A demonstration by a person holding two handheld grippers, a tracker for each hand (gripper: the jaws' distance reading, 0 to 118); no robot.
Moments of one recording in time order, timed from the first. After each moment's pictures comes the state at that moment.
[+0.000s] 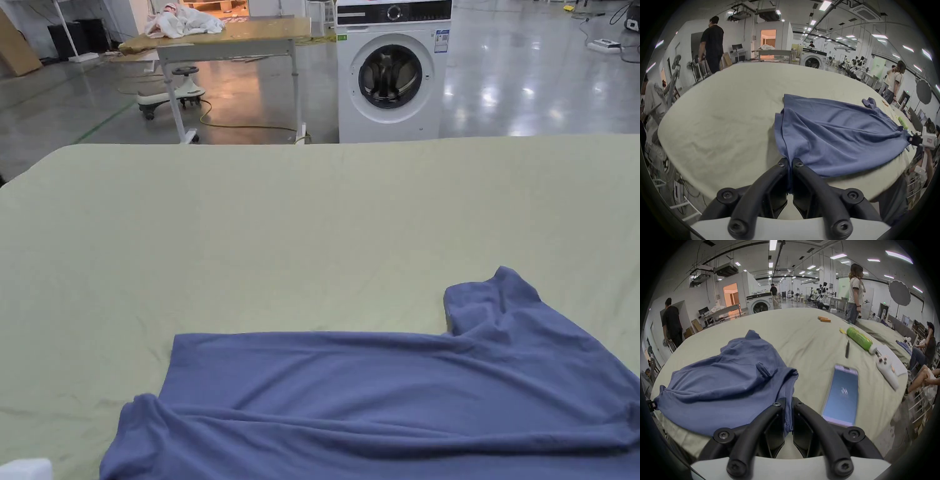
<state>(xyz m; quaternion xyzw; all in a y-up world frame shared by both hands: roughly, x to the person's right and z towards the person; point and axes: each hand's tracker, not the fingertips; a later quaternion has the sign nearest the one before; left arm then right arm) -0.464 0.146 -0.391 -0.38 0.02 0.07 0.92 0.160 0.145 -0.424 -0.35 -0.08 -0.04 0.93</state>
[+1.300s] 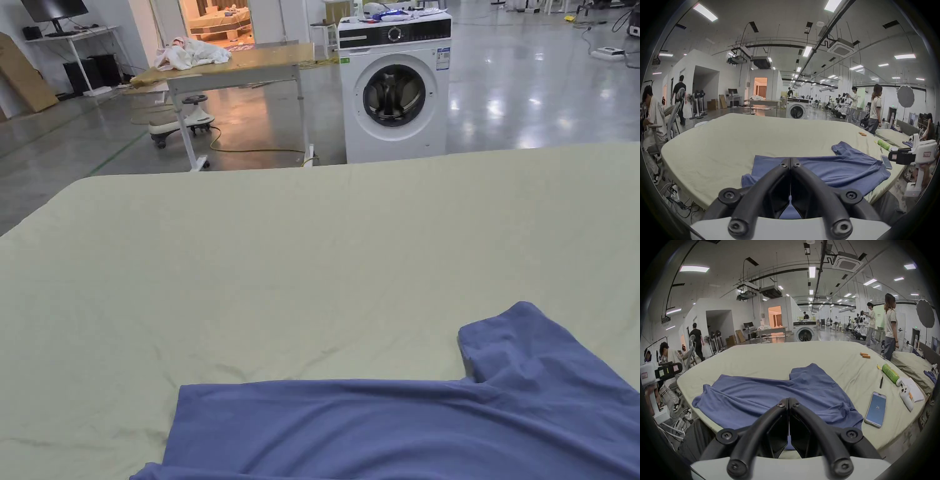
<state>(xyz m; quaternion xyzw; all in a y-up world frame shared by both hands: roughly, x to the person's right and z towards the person) -0.357 0.220 -0.305 -0.12 -0.02 0.04 0.99 0.069 0.187 -0.348 -0.20 0.12 -0.01 0.97</state>
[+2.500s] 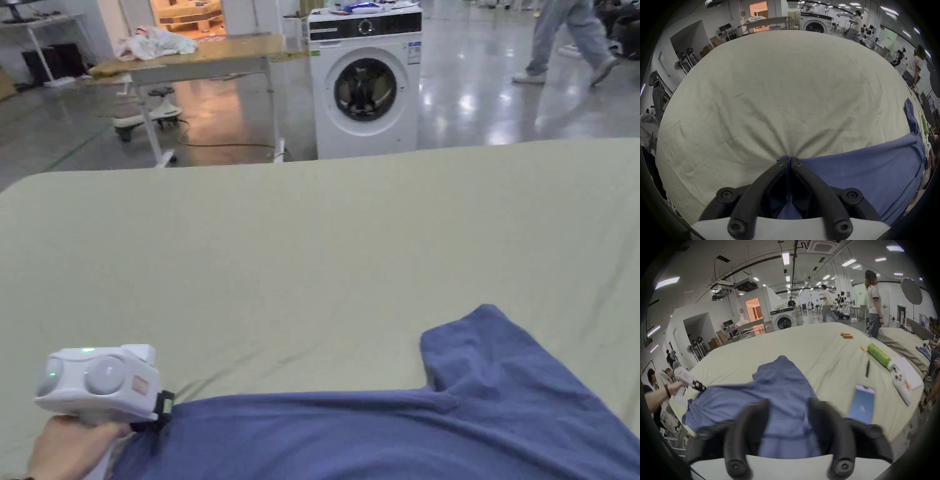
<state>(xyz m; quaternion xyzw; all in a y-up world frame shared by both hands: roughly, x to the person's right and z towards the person) -0.435 0.104 -0.673 -0.53 0.02 0.01 0.85 0.161 0.197 -0.459 -0.29 0.05 -0.08 0.95</state>
